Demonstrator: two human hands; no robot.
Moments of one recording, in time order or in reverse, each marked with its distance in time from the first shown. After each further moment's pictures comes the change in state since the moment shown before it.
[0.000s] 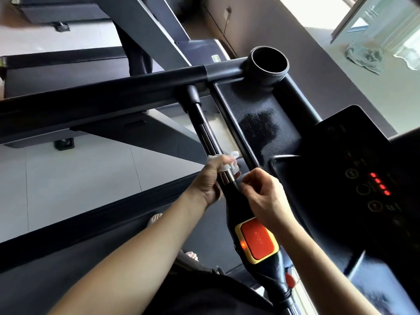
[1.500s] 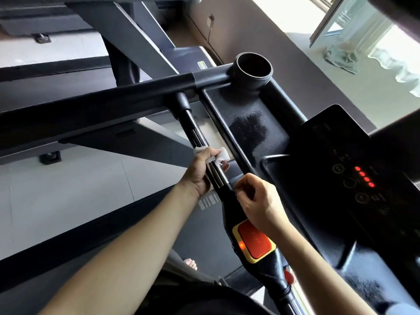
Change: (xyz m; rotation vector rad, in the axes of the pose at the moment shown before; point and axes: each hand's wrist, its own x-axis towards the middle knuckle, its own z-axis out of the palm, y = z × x) left_hand 0.030 0.016 -0.012 0.025 0.004 0.043; right_hand -0.008 0.006 0.002 -0.079 0.052 -0.144
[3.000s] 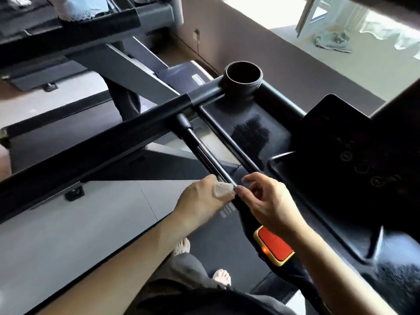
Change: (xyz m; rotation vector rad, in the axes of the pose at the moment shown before) left_hand -0.081 0.043 -0.016 1.717 -0.026 0.323; right_hand -0.002 -0.038 -0.004 -0.028 0.049 0.139
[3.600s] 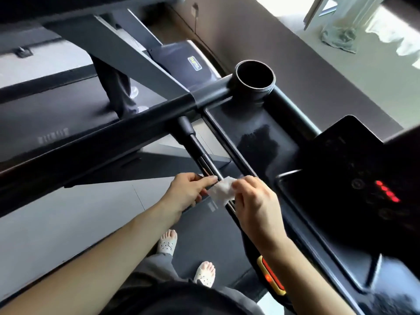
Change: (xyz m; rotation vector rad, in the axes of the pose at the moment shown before) left_hand 0.058 -0.033 -0.030 -0.779 -0.101 -0.421; right_hand 0.044 -0.019 0.037 -0.252 0.156 -0.267
